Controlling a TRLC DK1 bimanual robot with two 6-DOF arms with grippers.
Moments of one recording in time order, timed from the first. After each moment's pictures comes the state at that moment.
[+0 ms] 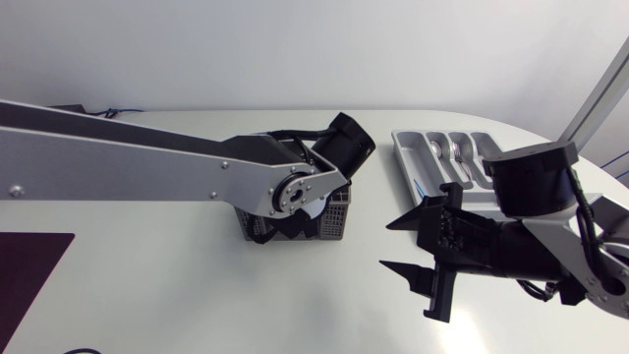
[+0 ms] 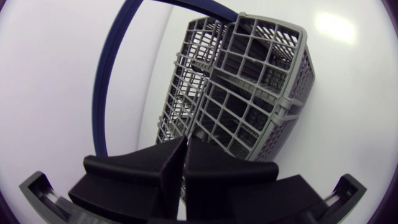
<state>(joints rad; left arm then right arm) -0.87 1.91 1.30 -0.39 -0.79 0.54 0.47 1.04 0.55 -0.28 -0.29 -0.81</state>
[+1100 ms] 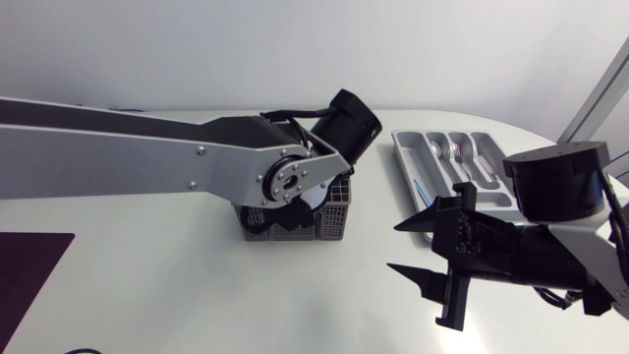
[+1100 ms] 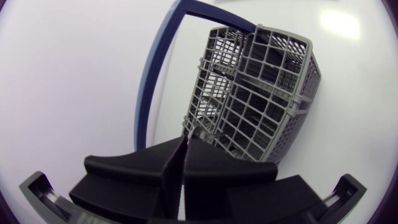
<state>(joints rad) -0.89 1.84 1.33 -0.43 -0.85 0.61 0.47 0.95 0.55 -0.35 -0.29 -0.81</state>
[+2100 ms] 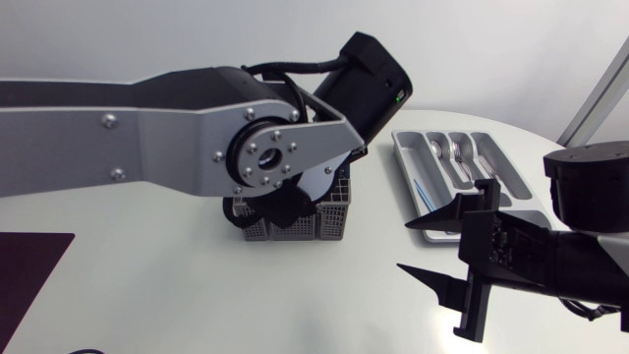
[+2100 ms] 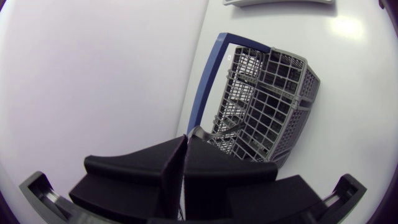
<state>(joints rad) -0.98 1.72 1.39 -0.57 -0.95 0.62 0.48 0.81 0.56 -0.43 -0.29 -0.81</state>
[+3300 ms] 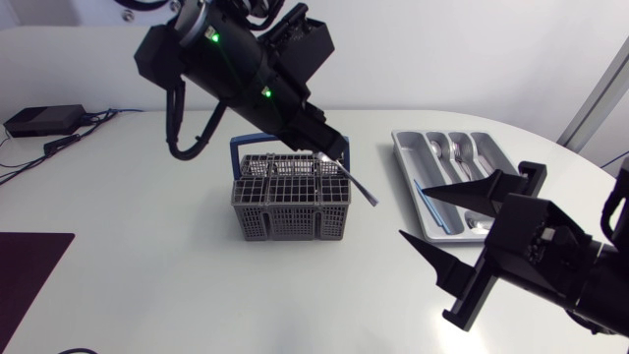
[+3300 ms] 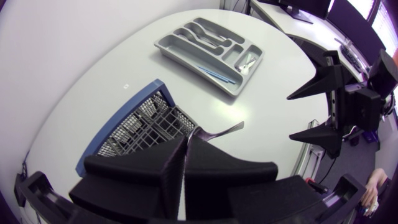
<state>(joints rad) -0.73 1.66 1.65 -0.89 0.11 0.13 0.66 0.63 0.50 -0.24 0.00 -0.60</state>
